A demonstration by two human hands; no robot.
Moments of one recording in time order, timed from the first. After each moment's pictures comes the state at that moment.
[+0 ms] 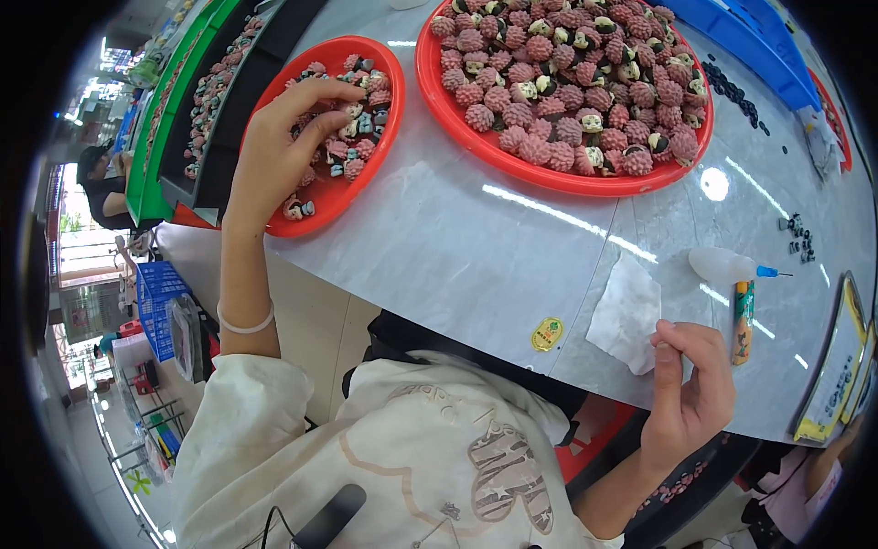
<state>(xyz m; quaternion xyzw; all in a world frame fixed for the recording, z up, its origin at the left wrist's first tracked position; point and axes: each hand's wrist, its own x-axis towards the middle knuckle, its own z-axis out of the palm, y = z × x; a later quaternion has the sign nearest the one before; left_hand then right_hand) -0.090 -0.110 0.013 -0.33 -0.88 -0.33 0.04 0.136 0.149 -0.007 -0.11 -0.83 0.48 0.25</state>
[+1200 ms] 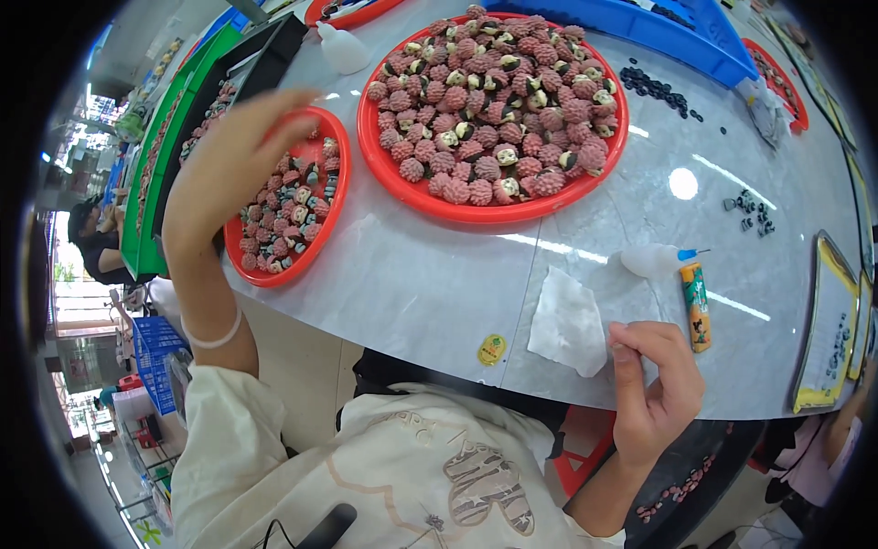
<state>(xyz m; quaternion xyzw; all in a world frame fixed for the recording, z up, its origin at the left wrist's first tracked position) -0.097 -0.058 0.081 -0.34 -0.94 -0.05 0.03 0.143 0.166 0.002 -0.12 -0.83 0.48 0.26</state>
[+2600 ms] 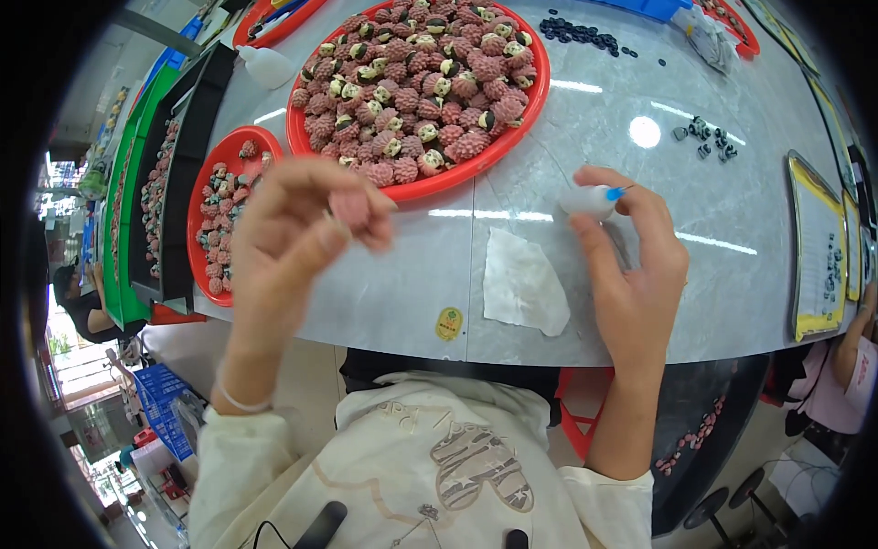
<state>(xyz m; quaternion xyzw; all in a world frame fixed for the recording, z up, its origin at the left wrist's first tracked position) -0.011 -0.006 0.033 -0.31 -0.58 -0.71 -0.26 0.112 0.187 0.001 -0.19 -0.85 0.40 0.28</state>
